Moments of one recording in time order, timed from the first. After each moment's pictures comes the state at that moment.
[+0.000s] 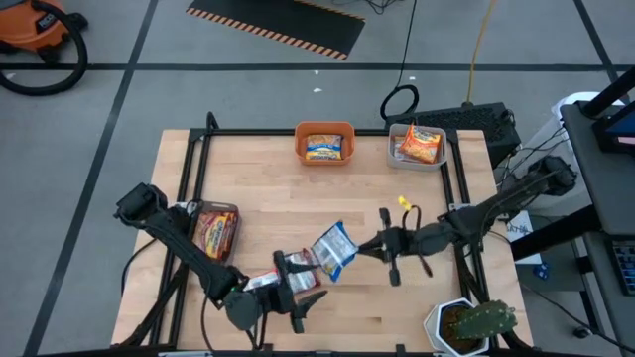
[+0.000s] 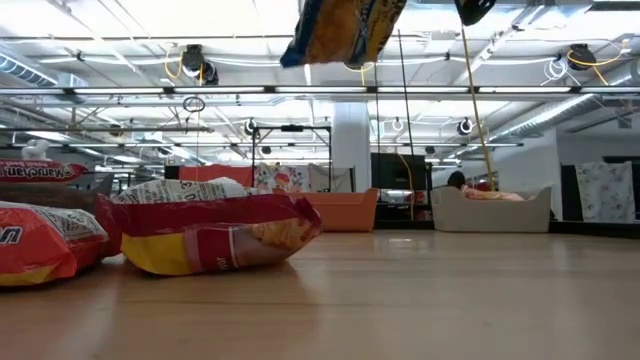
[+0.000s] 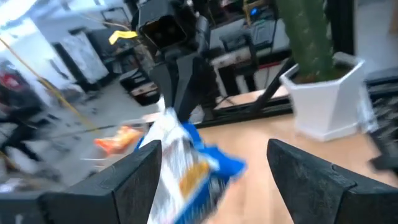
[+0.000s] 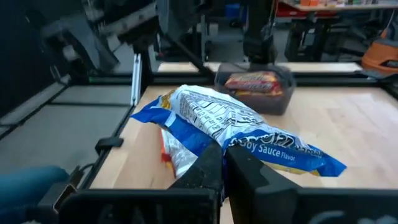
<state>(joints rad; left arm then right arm) -0.71 1.77 1.24 0.35 -1.01 0.19 0.46 1.15 0.72 0.16 0.34 0.18</state>
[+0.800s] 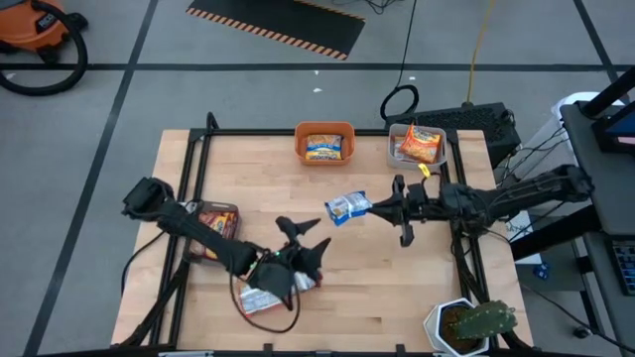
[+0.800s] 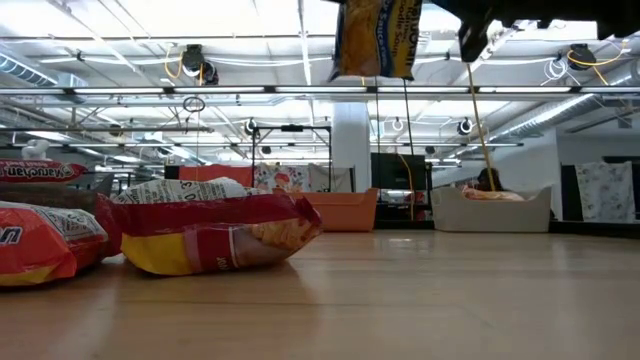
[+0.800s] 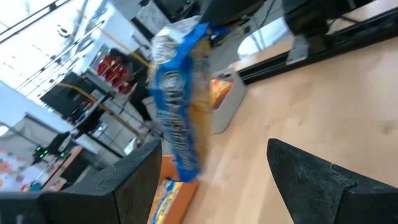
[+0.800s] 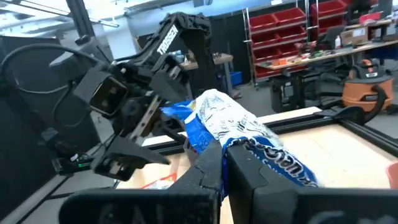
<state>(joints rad) -0.51 1.77 1.24 0.14 -1.17 0.31 0.16 0.87 0.42 0.51 0.15 0.22</state>
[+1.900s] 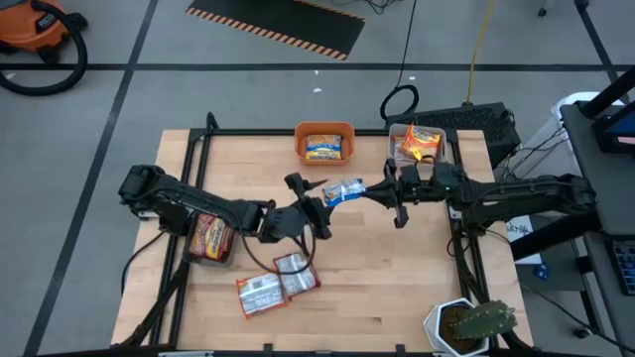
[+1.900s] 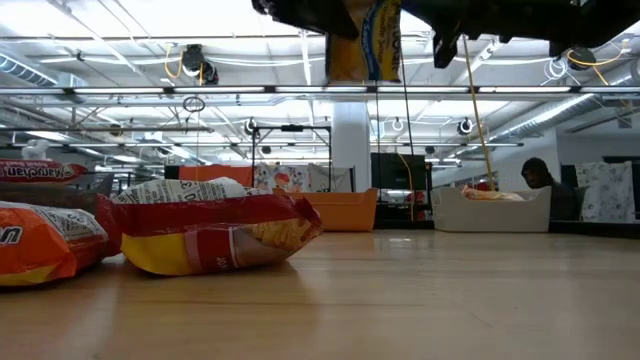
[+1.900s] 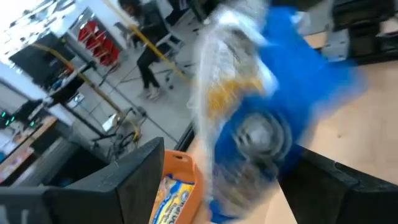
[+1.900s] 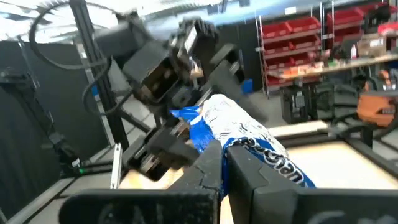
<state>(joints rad) -0.24 1.66 1.24 0.07 -0.89 0.25 -0.11 0.95 0.46 0.60 -0.19 0.22</state>
